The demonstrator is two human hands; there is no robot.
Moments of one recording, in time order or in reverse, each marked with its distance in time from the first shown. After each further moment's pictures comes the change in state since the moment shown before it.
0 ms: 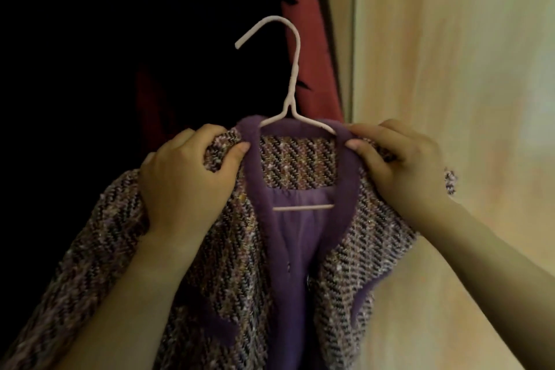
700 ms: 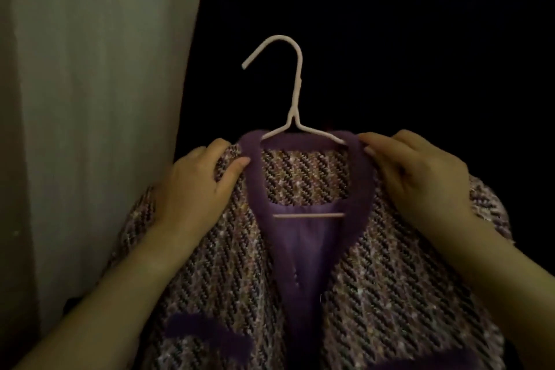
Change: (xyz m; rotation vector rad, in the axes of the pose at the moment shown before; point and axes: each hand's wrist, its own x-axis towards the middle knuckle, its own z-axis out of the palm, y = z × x) left_hand 0.062 -0.198 -0.081 0.405 0.064 -0.169; right_hand 0.150 -0.095 0.209 0.111 0.088 -0.479
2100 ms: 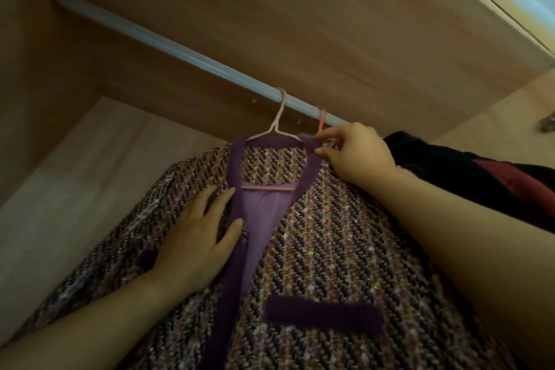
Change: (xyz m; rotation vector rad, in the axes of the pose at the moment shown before) left_hand 0.302 -0.006 -0.017 -0.037 0.203 -0.014; right_hand 0.396 0.077 0.004 0.113 0.053 0.133
